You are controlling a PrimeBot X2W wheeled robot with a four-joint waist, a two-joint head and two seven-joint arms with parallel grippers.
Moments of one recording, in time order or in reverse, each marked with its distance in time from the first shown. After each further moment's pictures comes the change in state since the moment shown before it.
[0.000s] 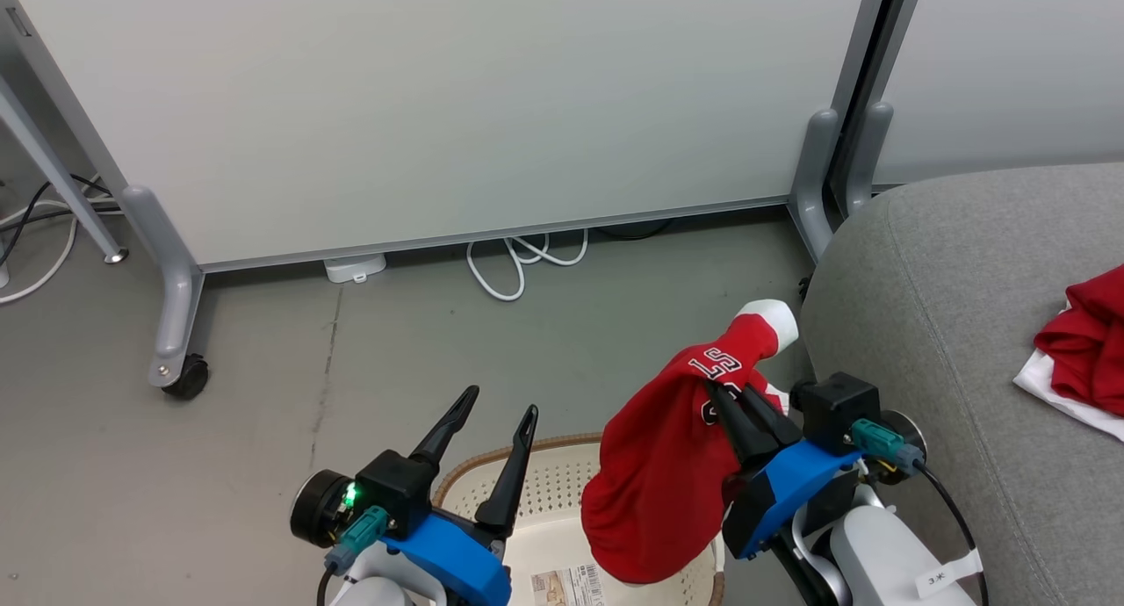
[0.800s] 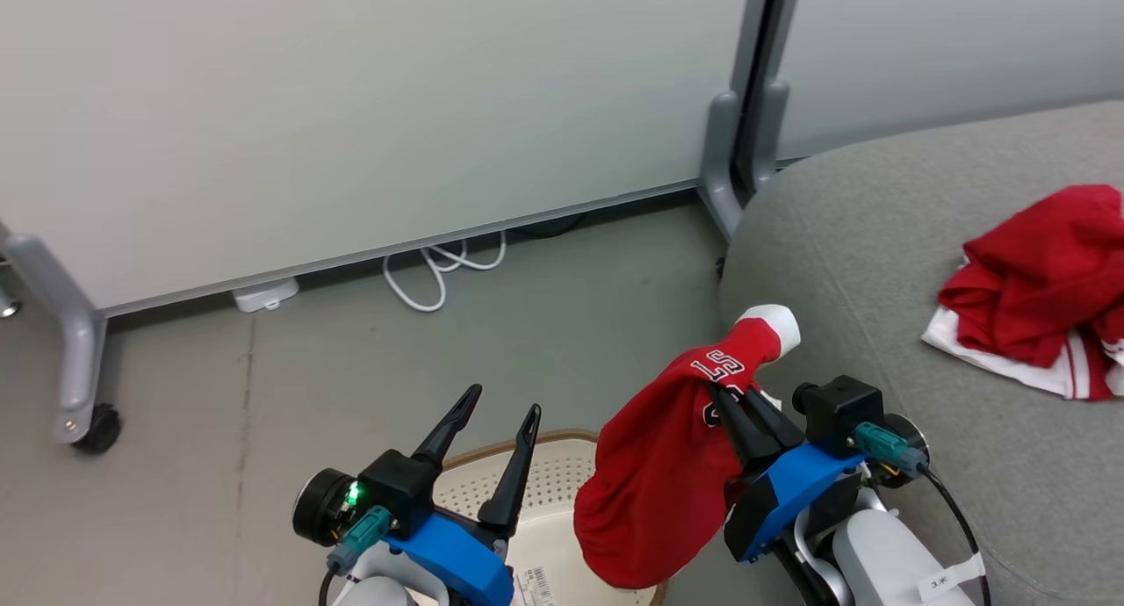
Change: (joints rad) left arm 0.002 -0.004 0.007 -0.003 0.006 0.000 0.000; right arm 0.018 0.001 -0.009 -0.024 -0.003 0.000 0.009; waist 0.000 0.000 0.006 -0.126
